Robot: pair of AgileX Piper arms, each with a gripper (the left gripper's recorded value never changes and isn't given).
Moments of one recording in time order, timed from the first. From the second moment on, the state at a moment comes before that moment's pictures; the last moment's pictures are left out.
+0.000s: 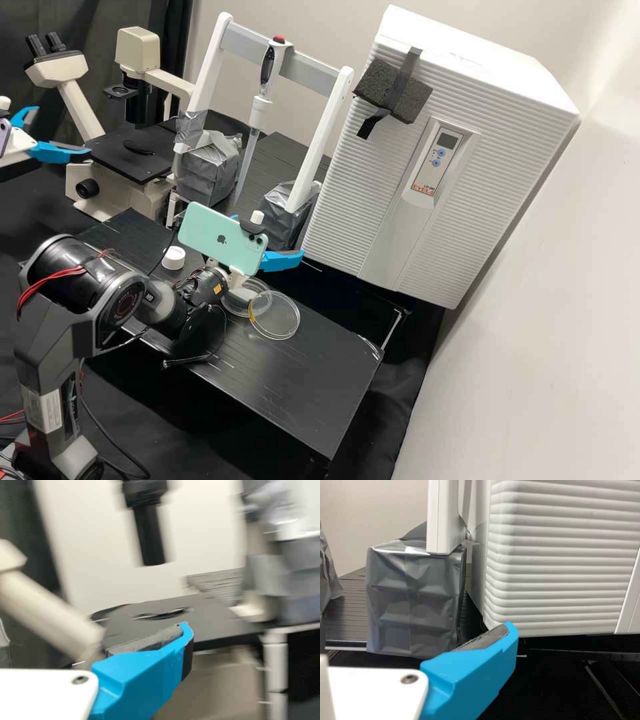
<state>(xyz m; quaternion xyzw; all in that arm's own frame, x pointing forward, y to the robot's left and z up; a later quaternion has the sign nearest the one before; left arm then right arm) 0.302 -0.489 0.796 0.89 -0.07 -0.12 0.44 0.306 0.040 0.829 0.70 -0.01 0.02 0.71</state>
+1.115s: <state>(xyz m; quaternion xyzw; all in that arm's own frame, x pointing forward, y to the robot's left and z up) 0.277 -0.510 0.737 0.86 -0.09 -0.32 0.39 0.306 0.040 0.829 0.70 -0.01 0.02 0.71</state>
